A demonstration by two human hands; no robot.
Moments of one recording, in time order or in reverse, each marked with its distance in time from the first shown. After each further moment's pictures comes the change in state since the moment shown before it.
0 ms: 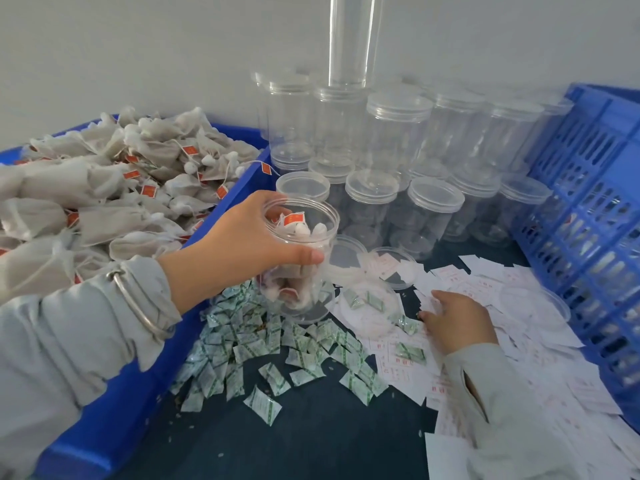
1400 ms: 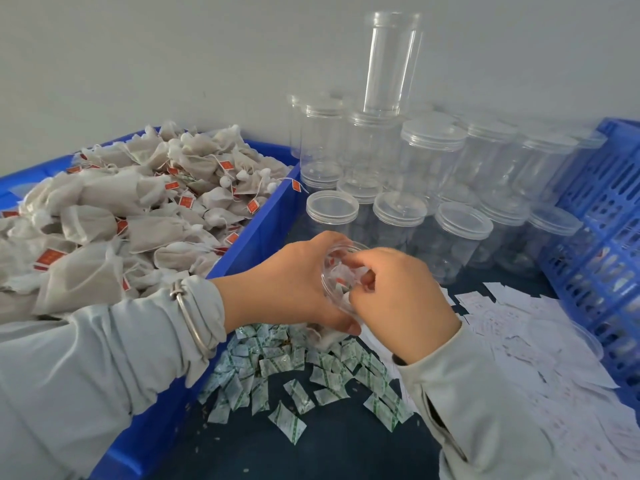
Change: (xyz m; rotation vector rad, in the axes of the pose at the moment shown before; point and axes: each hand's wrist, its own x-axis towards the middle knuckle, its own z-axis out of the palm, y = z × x) left_hand -0.011 0.001 0.004 0.191 -0.248 0.207; right_hand -0.072 -0.149 -0.048 0.167 0.052 -0.699
